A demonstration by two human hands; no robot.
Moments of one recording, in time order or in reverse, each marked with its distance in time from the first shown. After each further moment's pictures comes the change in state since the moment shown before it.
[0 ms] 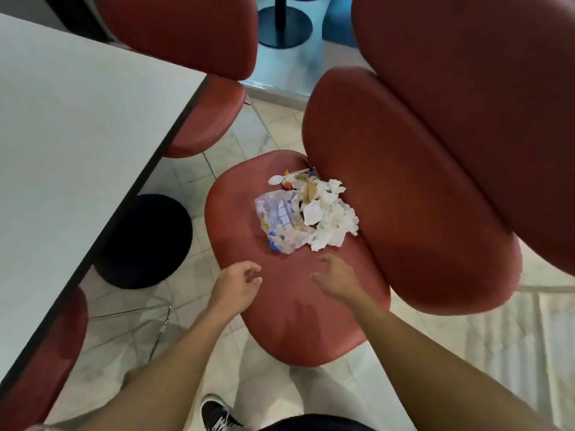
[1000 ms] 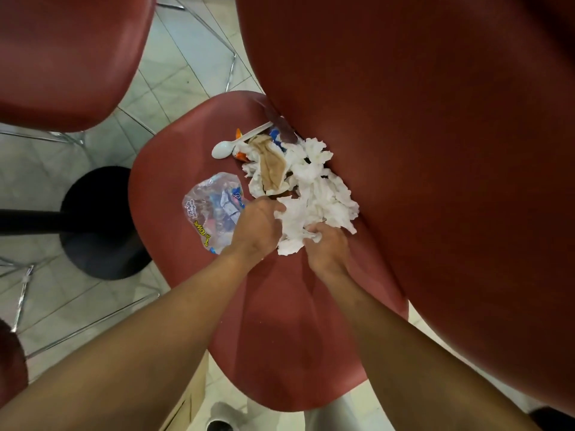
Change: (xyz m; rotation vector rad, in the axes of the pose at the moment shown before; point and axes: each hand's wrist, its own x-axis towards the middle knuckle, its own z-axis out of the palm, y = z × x) left_hand 0.227 0.084 0.137 0.387 -0.118 0.161; right_hand 0.224 0.083 0.035 0.318 0.217 0.133
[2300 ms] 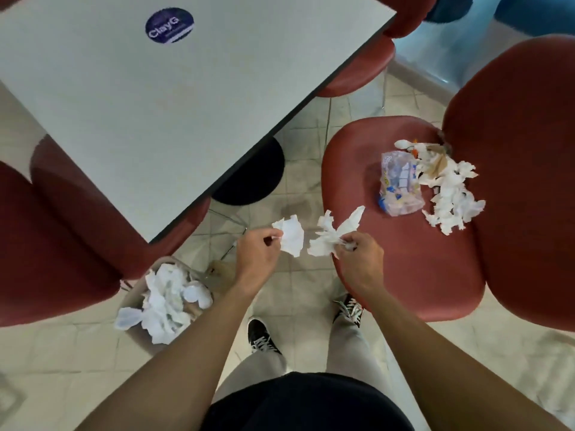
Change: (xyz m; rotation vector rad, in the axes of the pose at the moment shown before) left_hand -0.441 -0.221 -0.082 -0.680 0.599 -0.439; right_hand -0.380 -0.074 0.112 -0.168 -0.059 -0.471
